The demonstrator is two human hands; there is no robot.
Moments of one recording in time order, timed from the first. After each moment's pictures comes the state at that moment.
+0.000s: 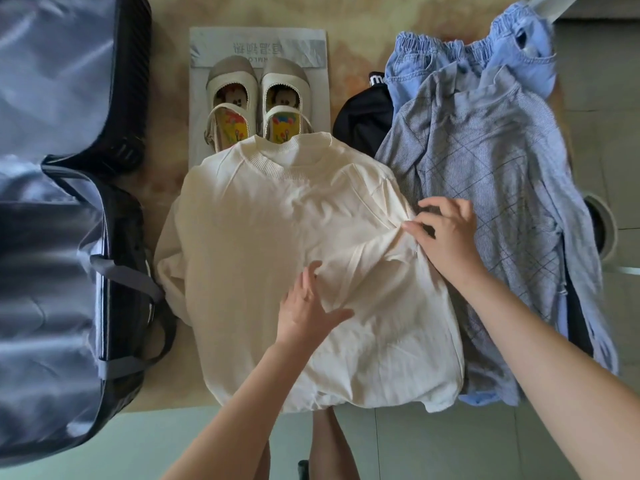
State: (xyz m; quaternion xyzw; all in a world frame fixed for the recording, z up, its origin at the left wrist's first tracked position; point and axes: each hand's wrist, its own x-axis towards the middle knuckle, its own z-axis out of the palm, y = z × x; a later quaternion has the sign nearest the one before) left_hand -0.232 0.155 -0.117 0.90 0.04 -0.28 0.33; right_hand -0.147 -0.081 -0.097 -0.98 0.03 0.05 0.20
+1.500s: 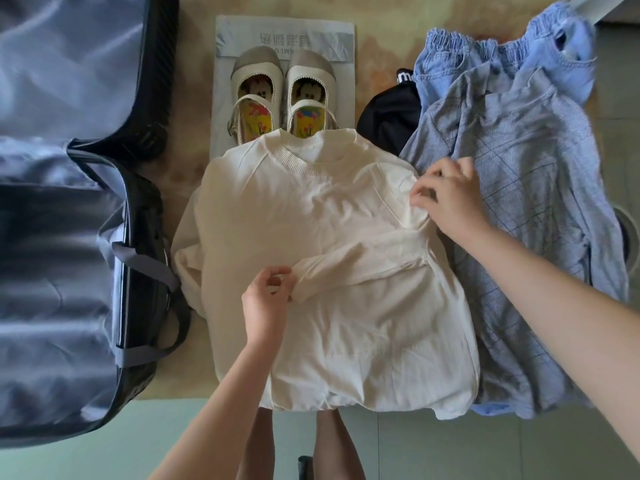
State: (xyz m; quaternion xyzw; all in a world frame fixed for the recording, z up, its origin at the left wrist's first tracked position) left_hand -0.226 0.210 -0.110 0.78 0.35 -0.13 0.50; right_hand -0.082 -0.063 -0.092 -0.98 -0.06 0.08 0.14
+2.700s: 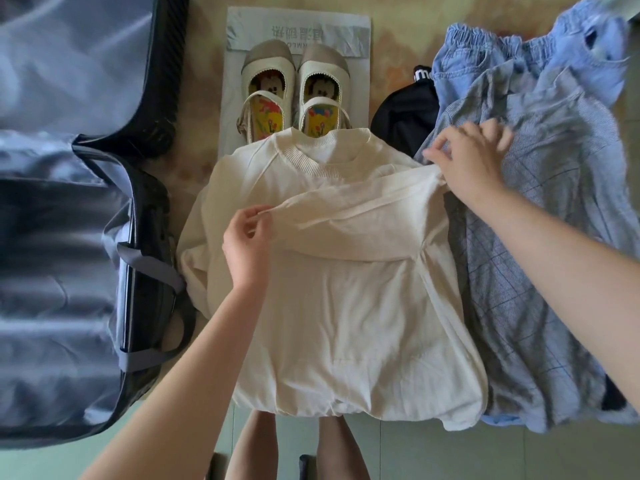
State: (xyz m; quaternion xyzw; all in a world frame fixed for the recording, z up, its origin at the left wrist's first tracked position) left_hand -0.148 0.236 -0.104 0.76 0.36 0.01 0.54; right_hand -0.019 -0.055 -0.100 -0.99 0.01 0.05 0.09
